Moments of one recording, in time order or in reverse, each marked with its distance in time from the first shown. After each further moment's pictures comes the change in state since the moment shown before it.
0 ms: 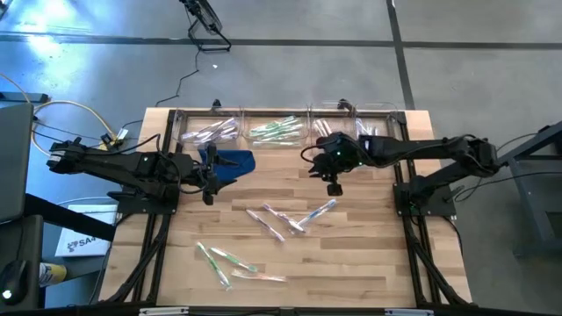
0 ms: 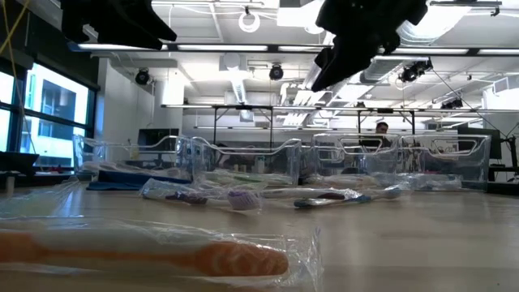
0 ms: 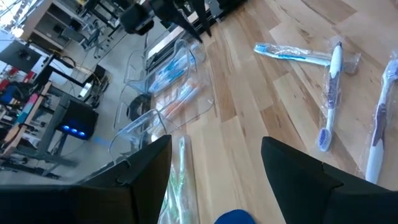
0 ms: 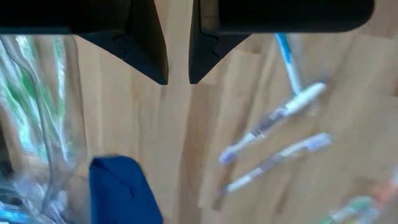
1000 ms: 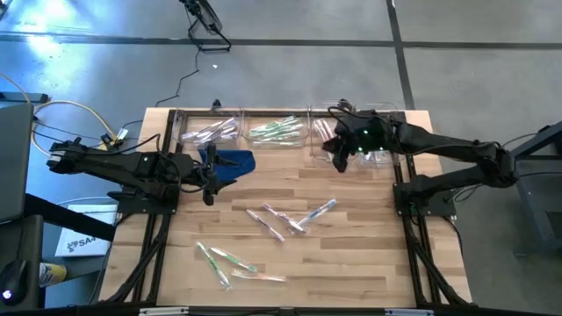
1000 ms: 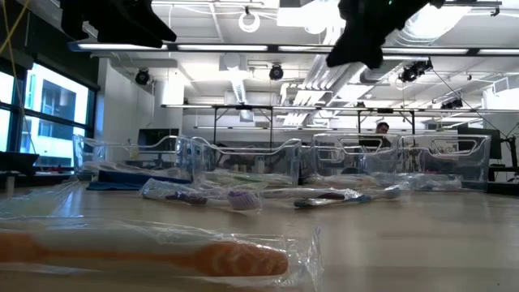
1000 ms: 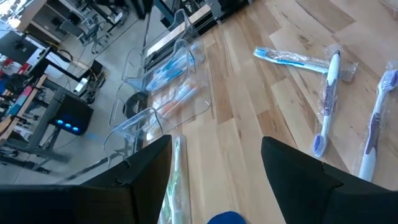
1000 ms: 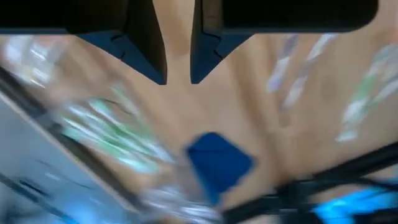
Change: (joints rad) left arm 0.000 0.000 0.000 0.001 0.004 -0.053; right arm -0.156 -0.222 0.000 -0.041 0.070 0.475
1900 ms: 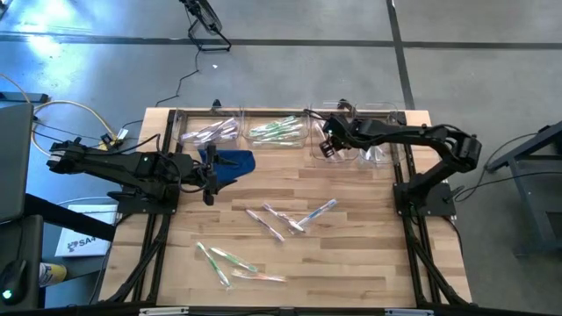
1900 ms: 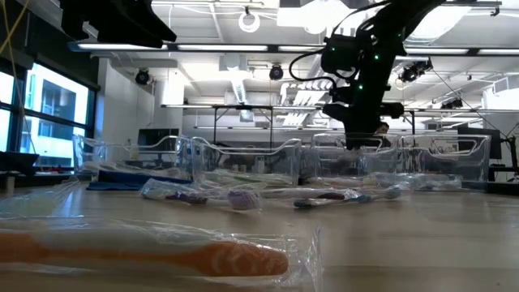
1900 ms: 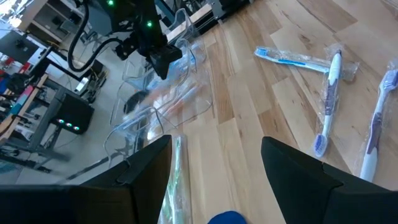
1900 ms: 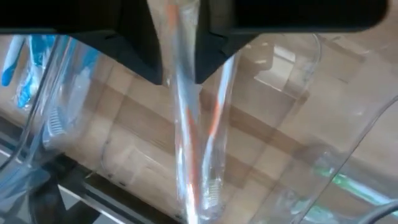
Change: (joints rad) left arm 0.000 0.000 0.000 0.000 -0.003 0.000; right arm -0.153 0.392 0.000 -0.173 0.437 0.335
